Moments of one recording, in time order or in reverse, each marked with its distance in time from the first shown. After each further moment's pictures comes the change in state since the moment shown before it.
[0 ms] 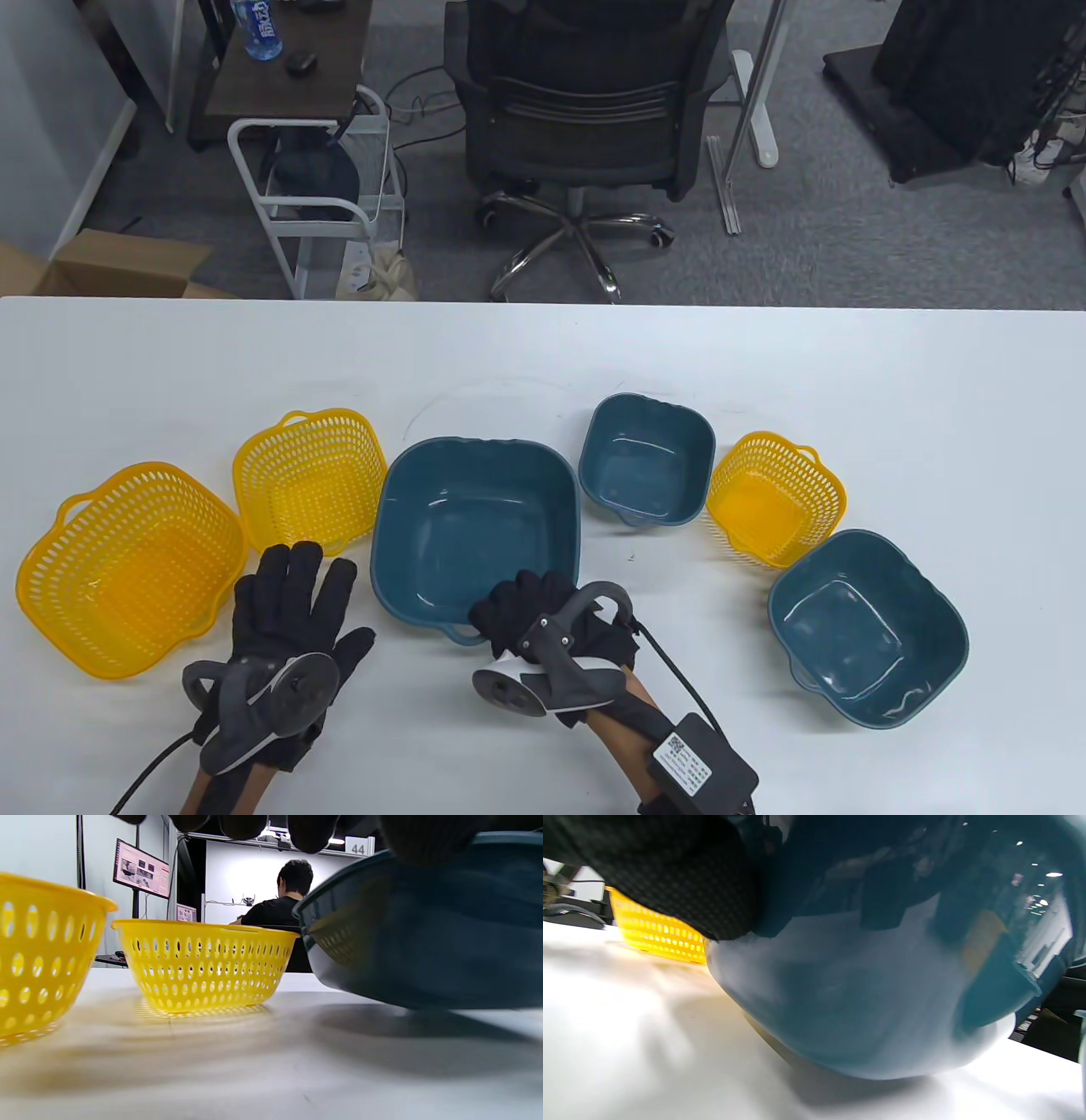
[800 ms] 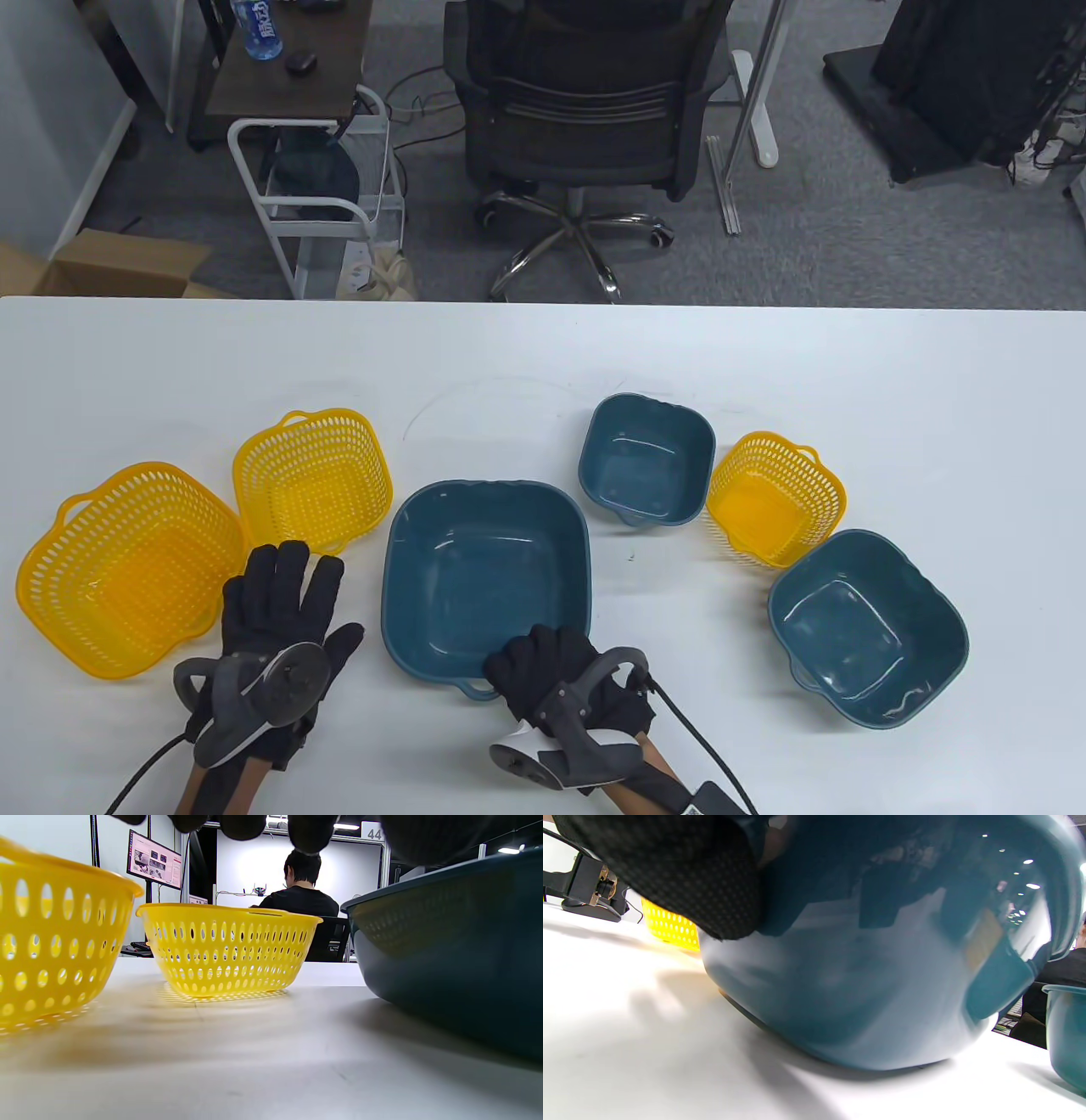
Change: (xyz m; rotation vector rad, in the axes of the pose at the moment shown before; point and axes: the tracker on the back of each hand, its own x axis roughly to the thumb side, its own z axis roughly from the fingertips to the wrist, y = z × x) left_hand -0.006 -0.006 -0.002 -0.048 0.034 -0.019; right_hand 0.022 0.011 0.040 -0.034 0.037 0.037
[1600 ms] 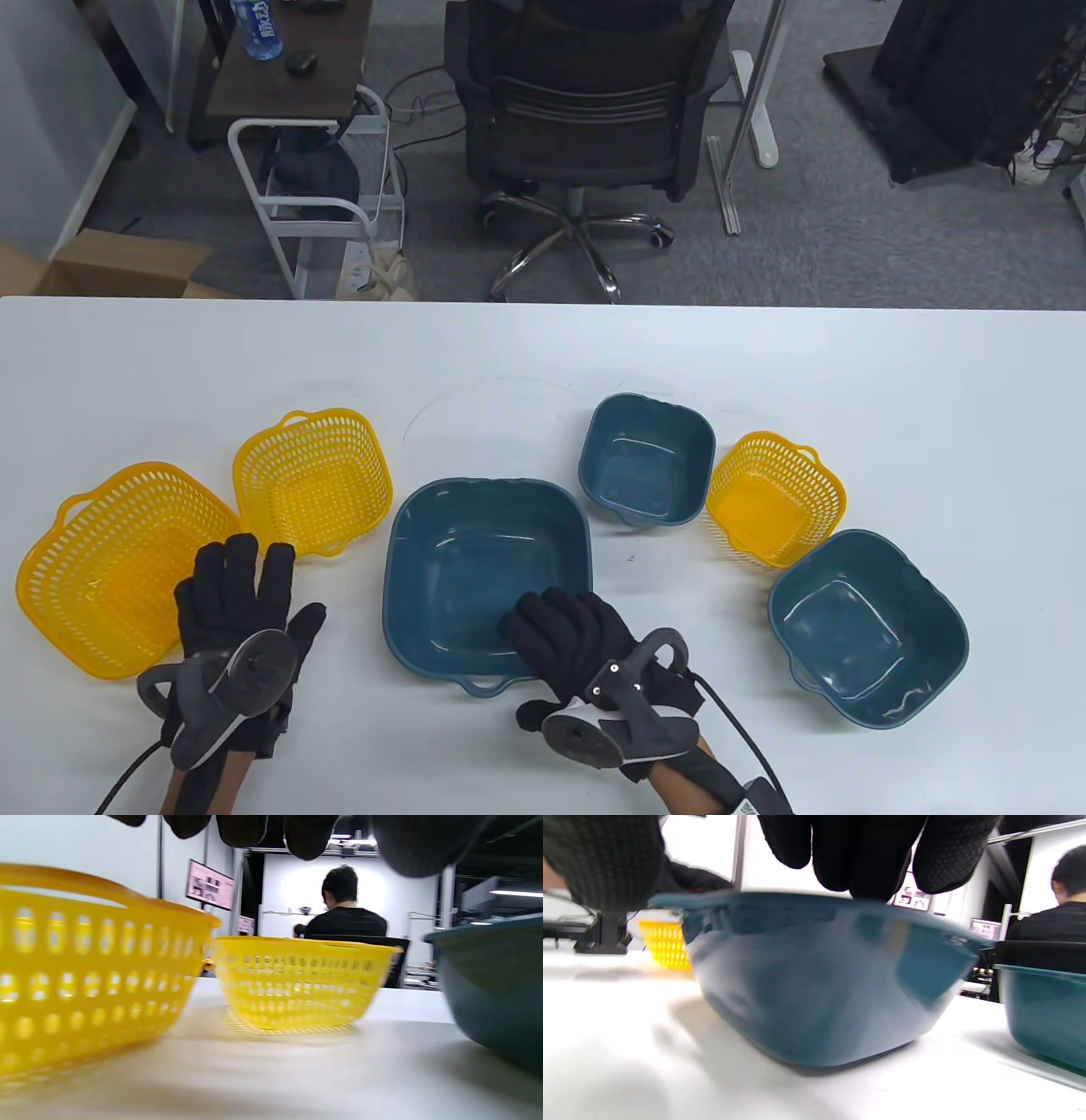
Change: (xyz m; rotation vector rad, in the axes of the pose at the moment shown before) left_hand -0.035 0.014 0.000 0.081 0.242 -0.010; right_hand -0.060 -0.031 0.022 0.026 0.053 -0.205
